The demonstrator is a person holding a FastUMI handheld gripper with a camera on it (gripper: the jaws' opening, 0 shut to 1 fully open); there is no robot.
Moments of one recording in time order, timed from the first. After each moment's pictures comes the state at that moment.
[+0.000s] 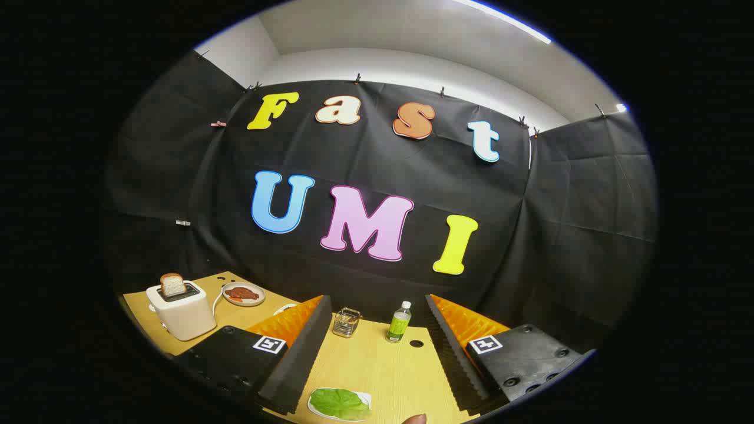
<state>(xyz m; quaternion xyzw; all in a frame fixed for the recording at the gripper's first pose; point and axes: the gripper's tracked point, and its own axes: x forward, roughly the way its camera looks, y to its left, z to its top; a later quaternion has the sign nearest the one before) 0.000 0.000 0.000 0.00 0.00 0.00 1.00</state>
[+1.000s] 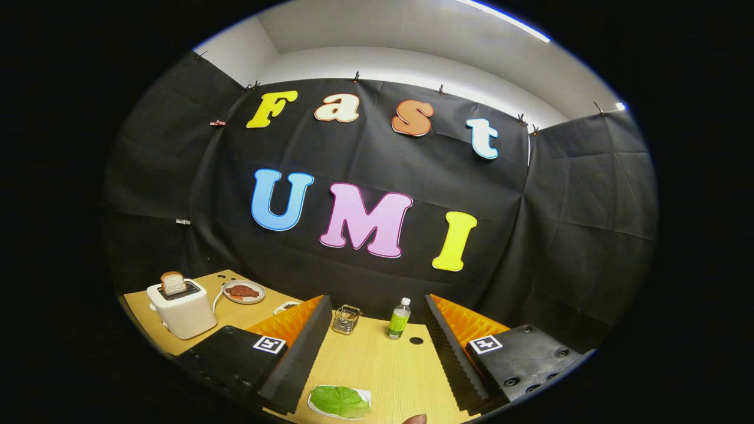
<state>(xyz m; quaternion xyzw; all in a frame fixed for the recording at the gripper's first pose) -0.003 -0.004 -0.003 0.00 0.01 0.00 1.00</state>
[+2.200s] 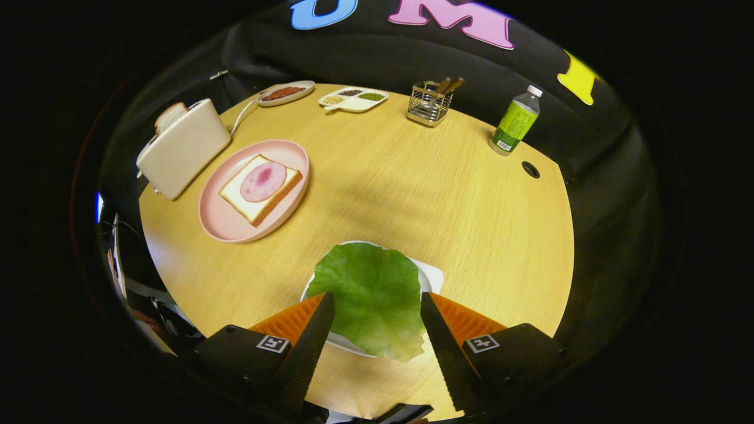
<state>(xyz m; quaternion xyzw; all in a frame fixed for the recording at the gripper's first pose) 0.008 0.075 -0.383 -0.05 0.51 0.21 0.83</state>
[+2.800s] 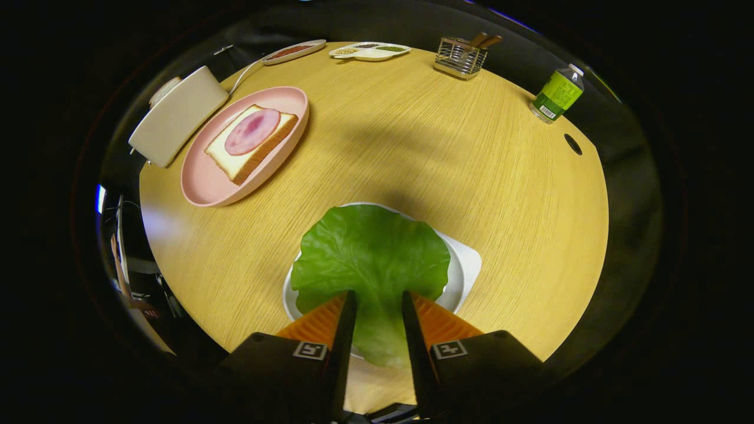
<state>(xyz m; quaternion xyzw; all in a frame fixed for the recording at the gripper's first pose) -0.010 0.082 -0.424 -0.07 0.59 0.25 0.77</state>
